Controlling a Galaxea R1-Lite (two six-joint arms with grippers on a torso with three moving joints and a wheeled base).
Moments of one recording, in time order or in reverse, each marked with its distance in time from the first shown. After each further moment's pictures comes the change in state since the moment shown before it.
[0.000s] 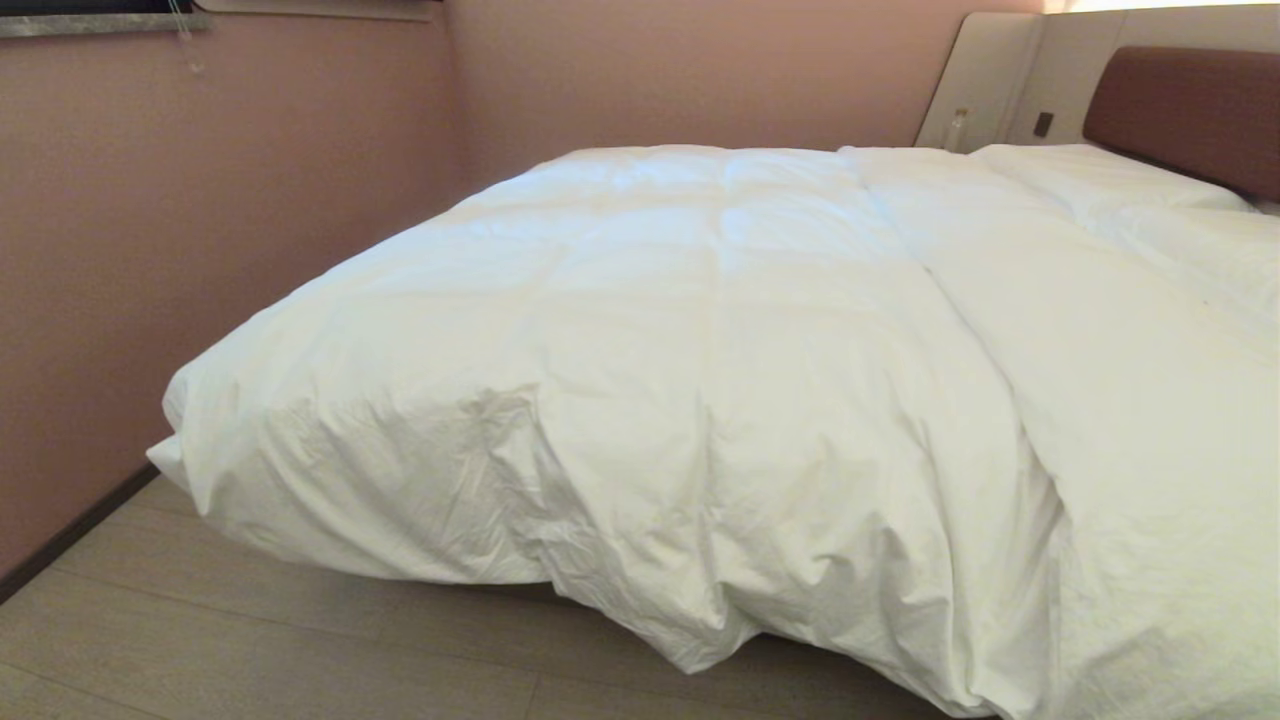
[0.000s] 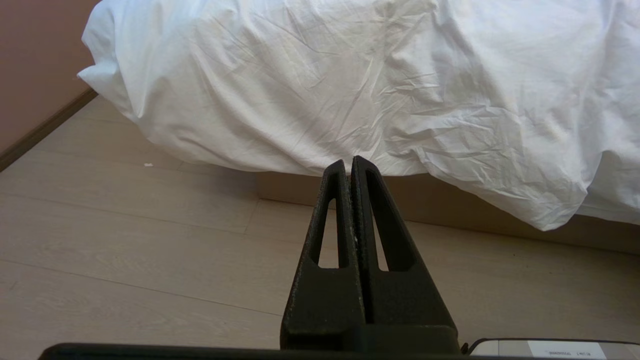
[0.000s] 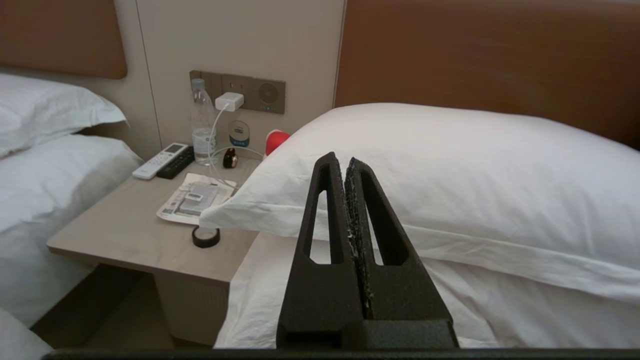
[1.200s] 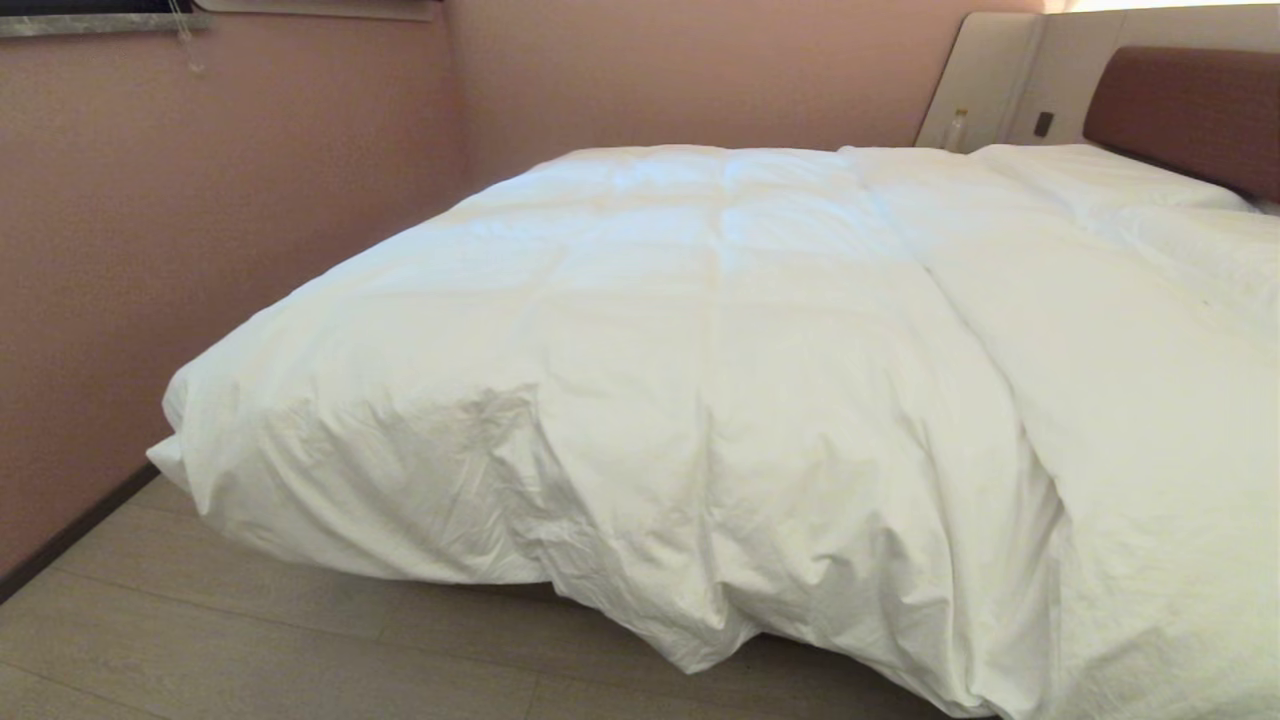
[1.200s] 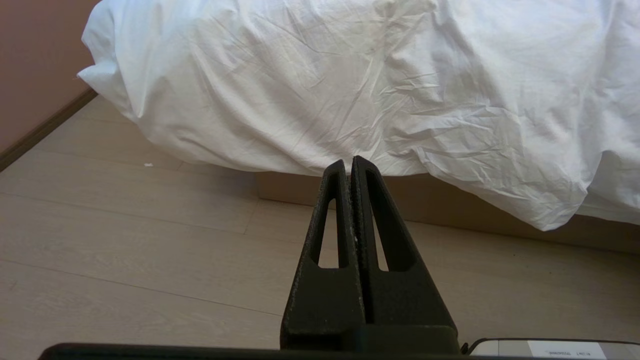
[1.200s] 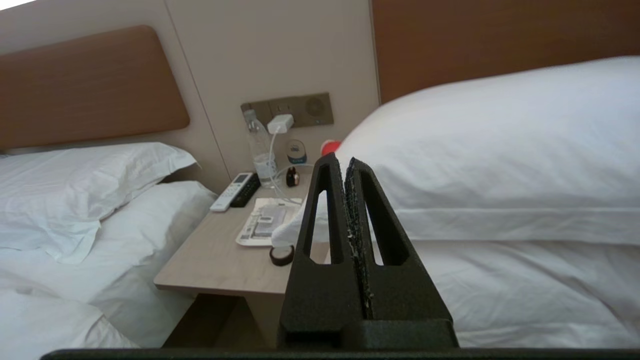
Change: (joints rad) left arm 0.000 0.000 0.000 0.000 0.000 0.000; right arm -0.001 -0.014 -0.014 0.123 0.018 0.391
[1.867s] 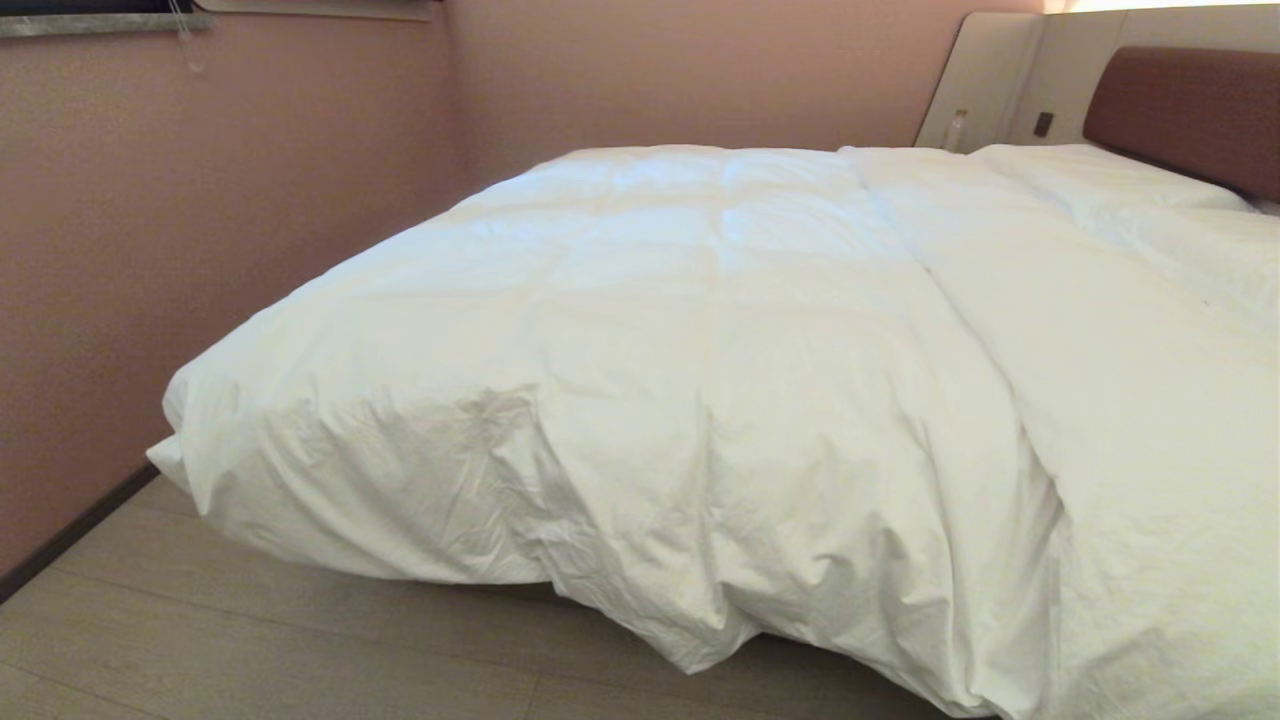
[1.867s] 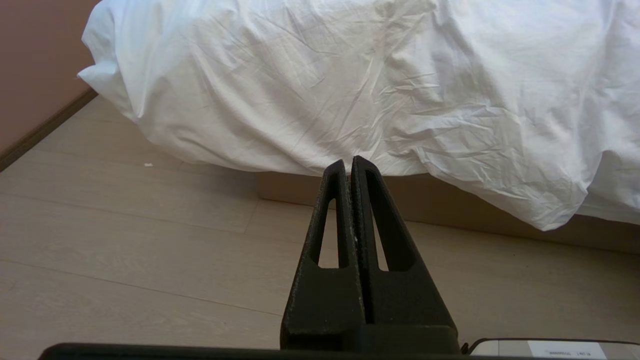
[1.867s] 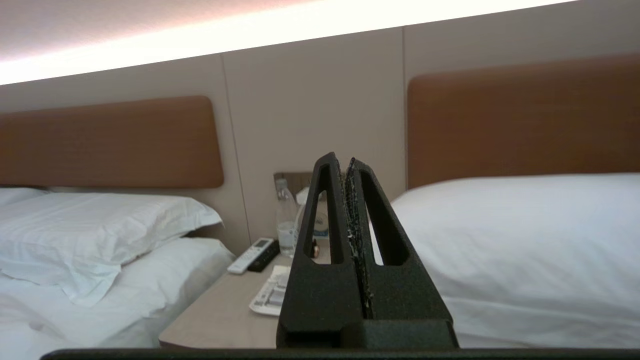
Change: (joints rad) left arm 0.000 0.000 0.000 0.000 0.000 0.000; right arm 0.000 0.002 0.028 0.049 0.257 0.008
